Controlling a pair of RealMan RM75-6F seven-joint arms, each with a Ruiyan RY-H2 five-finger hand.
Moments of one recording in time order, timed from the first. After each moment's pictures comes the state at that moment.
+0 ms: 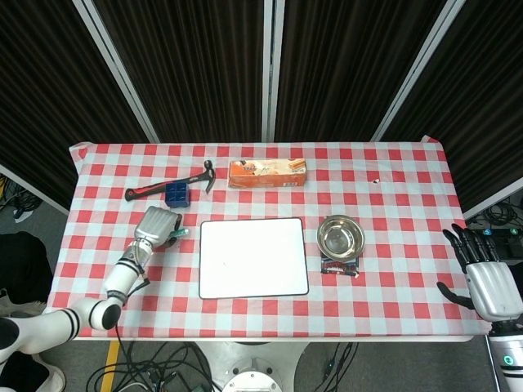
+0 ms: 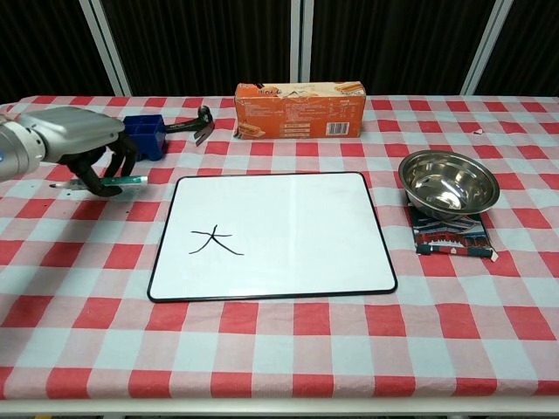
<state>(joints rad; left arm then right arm) -0.78 -1.60 -0.09 -1.19 0.98 0.82 0.43 0.13 -1.03 0.04 -1.60 -1.57 1.44 0.07</state>
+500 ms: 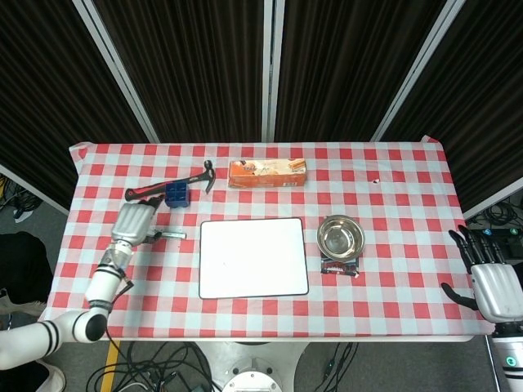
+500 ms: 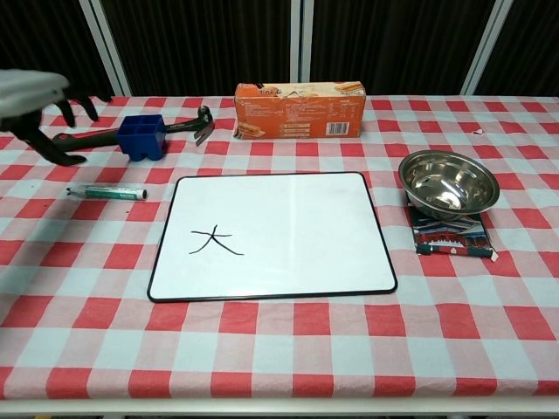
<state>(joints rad) -0.65 -1.45 -0.13 -1.40 0.99 1.06 0.35 0.12 -1.03 0.04 -1.59 -1.53 1.43 0.06</state>
